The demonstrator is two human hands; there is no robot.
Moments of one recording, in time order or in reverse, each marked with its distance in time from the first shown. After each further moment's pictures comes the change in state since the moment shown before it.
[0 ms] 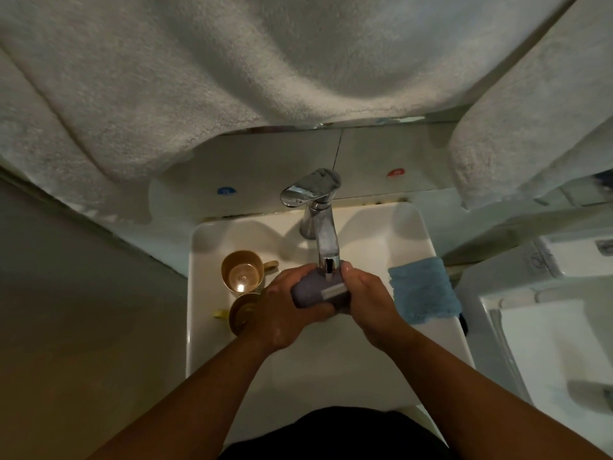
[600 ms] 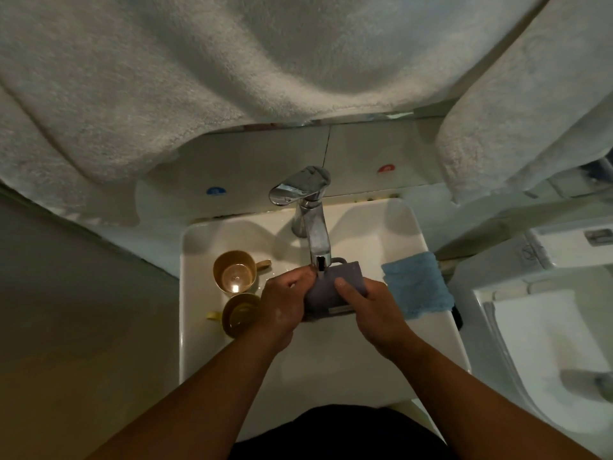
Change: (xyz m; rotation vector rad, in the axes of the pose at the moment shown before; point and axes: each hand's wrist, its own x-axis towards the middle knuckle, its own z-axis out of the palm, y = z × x) left_hand 0.015 0.028 0.024 -0.548 0.123 -0.416; right_hand -0.018 0.010 -0.018 -0.085 0.004 -0.128
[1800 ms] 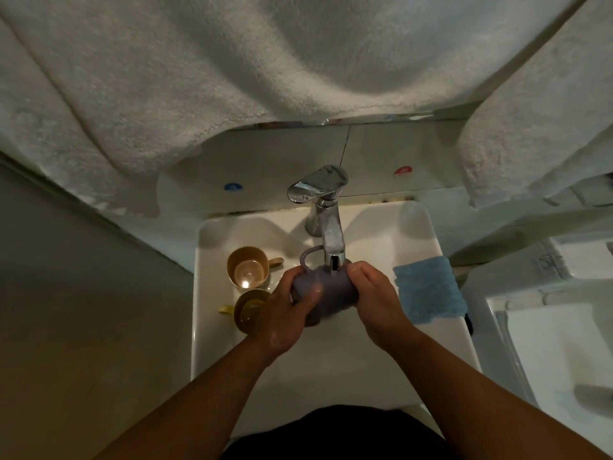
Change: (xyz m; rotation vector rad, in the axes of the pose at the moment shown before) left_hand -0.014 -0.017 -0.032 0.140 -0.095 0.082; right_hand 0.013 -0.015 0.019 0.074 0.044 0.075
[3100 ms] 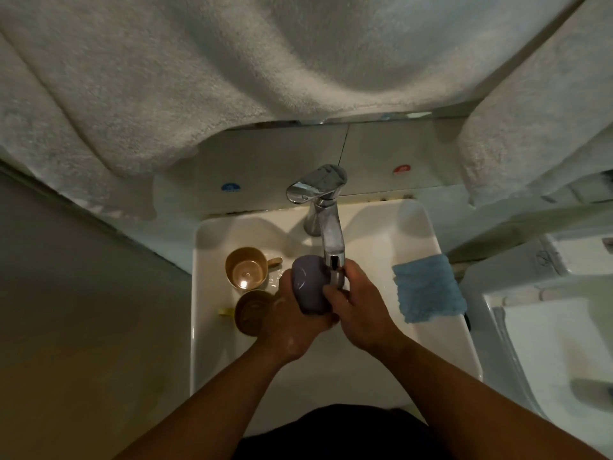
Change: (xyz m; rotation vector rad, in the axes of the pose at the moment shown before) left_hand -0.007 -0.002 0.008 0.248 0.072 0.066; right_hand -0.005 0.016 0.010 -0.297 -0.096 -0.246
